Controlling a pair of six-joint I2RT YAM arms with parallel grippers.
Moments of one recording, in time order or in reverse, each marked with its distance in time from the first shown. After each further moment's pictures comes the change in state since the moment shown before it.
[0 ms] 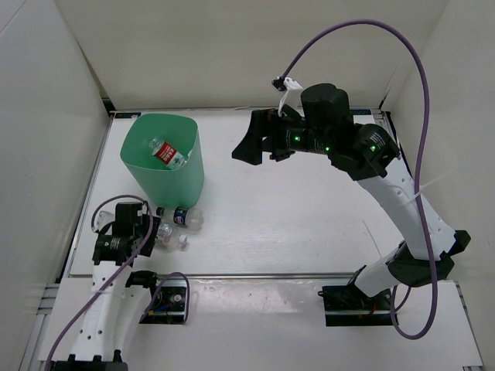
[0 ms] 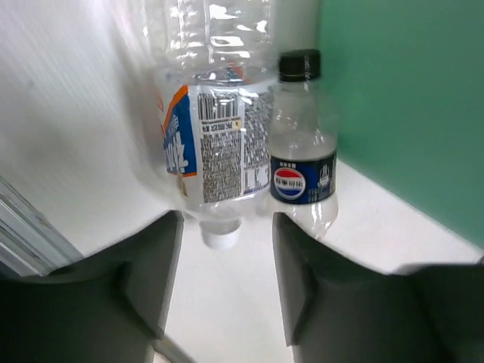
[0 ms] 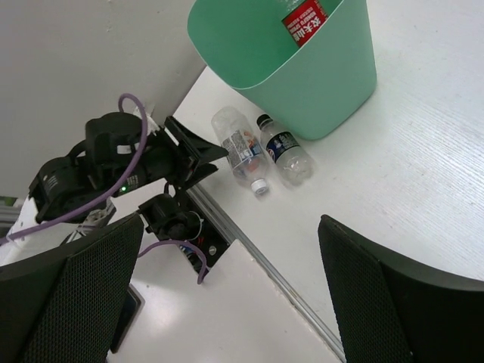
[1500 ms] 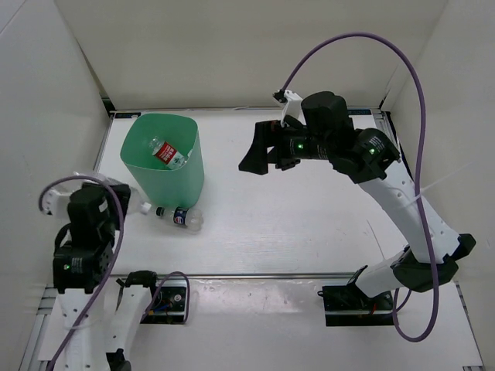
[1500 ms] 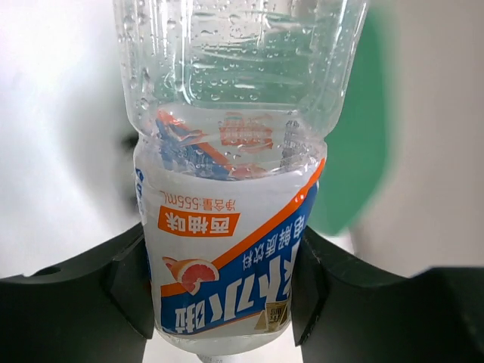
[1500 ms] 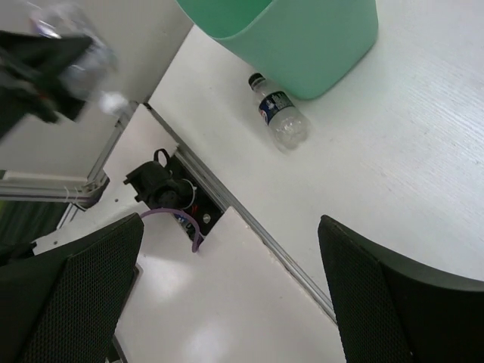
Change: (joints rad) left arm 0.036 -0.028 0.481 -0.113 -0.108 0.093; right arm -0.034 -0.049 -0.099 -0.033 -0.070 -0.013
